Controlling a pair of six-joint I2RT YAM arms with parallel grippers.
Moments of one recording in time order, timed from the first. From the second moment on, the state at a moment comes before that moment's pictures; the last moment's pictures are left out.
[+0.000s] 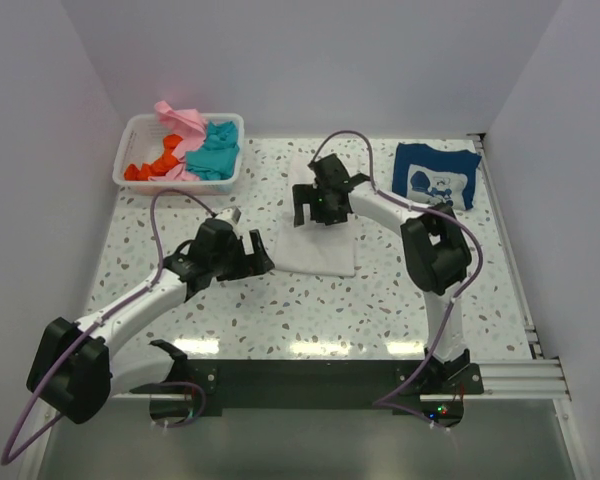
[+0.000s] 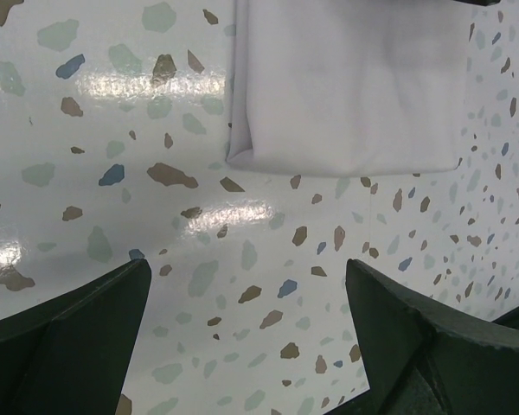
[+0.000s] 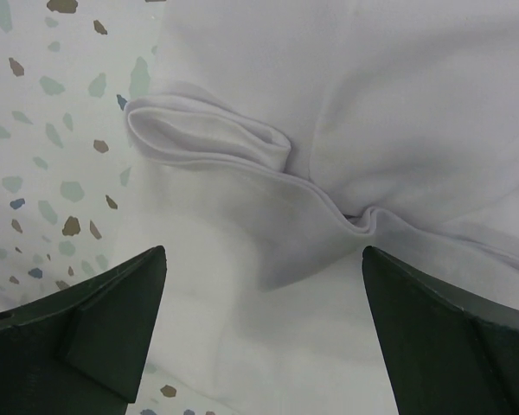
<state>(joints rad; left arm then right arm) -0.49 1.15 0.64 -0.28 0.08 -0.65 0.55 2.09 1.60 -0.49 -0.08 0.41</state>
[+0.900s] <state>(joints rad) -0.49 1.57 0.73 -0.04 0.17 -0.68 0.54 1.47 1.05 -0.53 0.11 0.51</state>
